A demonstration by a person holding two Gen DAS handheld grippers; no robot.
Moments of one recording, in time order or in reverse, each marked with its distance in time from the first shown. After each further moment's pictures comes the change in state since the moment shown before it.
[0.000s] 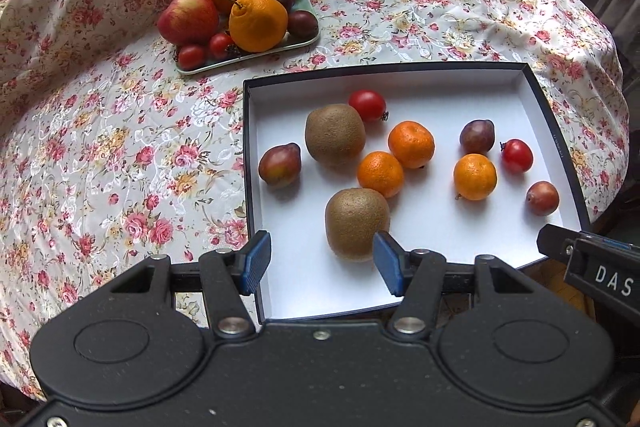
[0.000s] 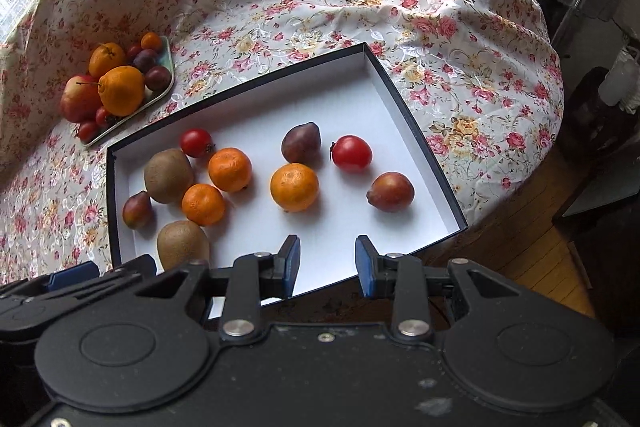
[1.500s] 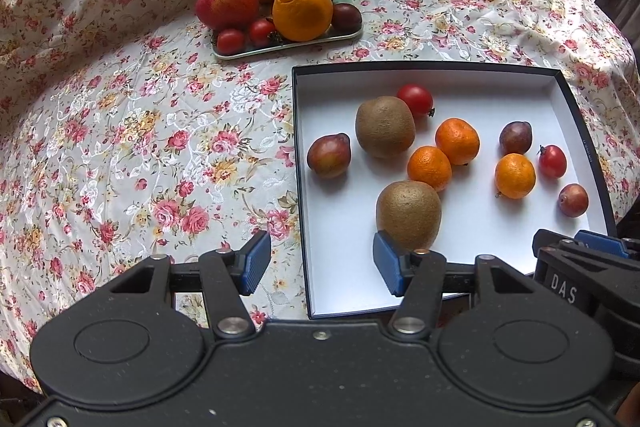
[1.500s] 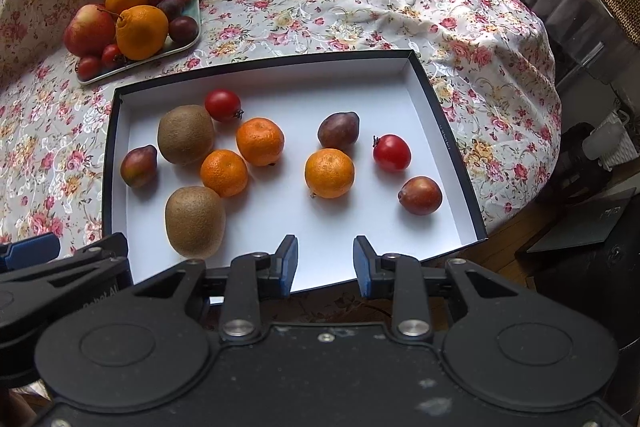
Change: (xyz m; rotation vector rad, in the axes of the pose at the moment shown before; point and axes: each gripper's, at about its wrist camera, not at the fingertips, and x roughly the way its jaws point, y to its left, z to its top) left arm 0.008 0.033 -0.008 -0.036 0.001 0.026; right arm 0.016 0.064 -0.011 -0.208 0.009 -0.148
